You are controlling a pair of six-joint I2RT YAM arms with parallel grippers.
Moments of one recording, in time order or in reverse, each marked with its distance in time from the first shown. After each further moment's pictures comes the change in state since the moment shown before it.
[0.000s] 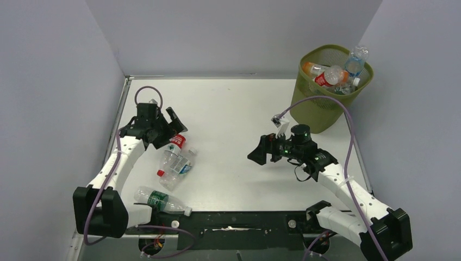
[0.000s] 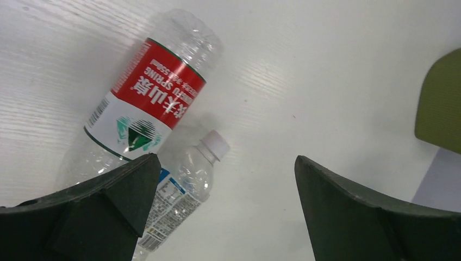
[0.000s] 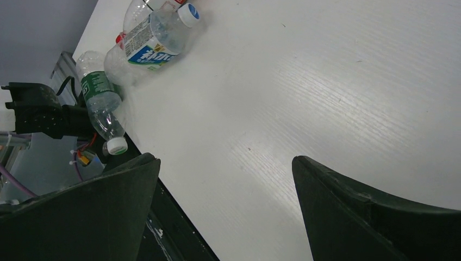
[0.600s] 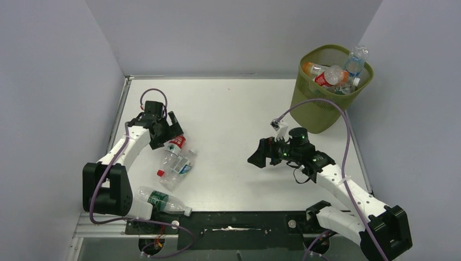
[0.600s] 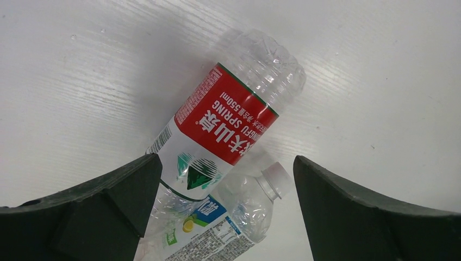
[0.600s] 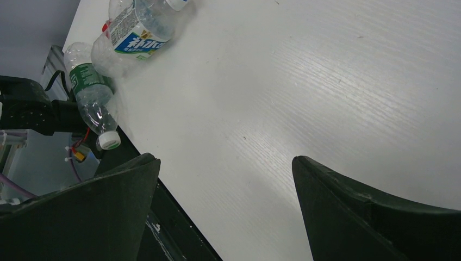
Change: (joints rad) left arm 0.003 0.202 0.043 -0.035 -0.182 0.114; right arm 0.007 0.024 -0.041 0.011 0.012 0.011
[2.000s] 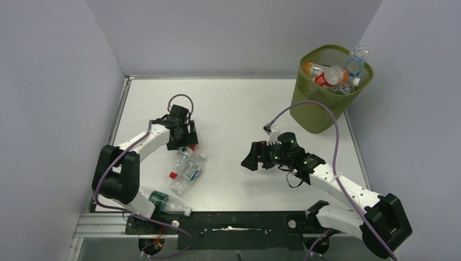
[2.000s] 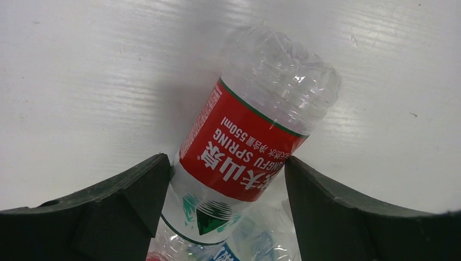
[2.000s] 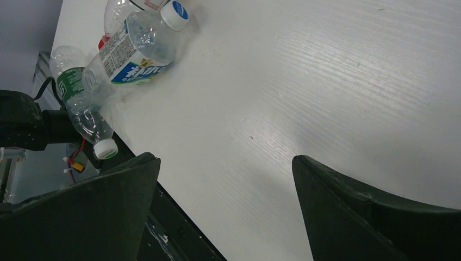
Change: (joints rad) left arm -0.217 0.136 -0.005 0.048 -0.089 0.073; right arm 0.127 0.066 -0.041 0.082 0.134 0.125
